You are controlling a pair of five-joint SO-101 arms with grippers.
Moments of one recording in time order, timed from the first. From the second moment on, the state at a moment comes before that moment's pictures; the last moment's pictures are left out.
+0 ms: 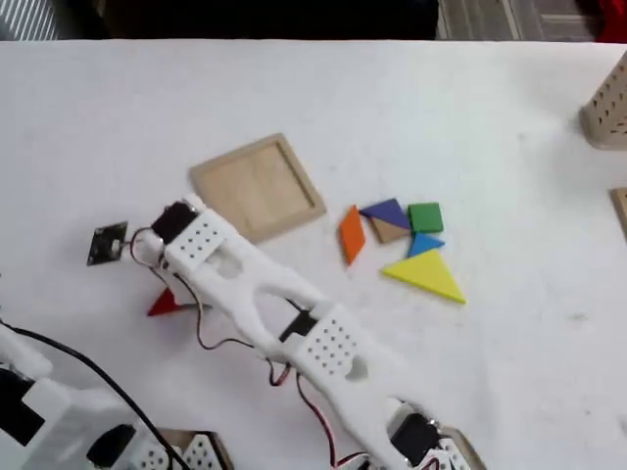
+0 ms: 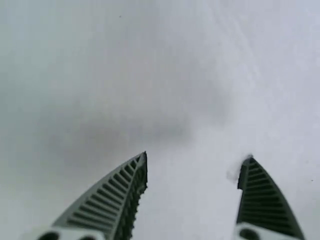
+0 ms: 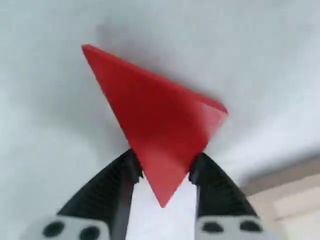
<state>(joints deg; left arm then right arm) -63.6 0.8 33.7 37.6 6.5 -55.8 55.9 -49.8 92.2 40.2</state>
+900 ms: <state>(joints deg) -73.1 26.2 5.6 45.9 4.0 -50.4 38.5 -27.3 92.3 33.5</state>
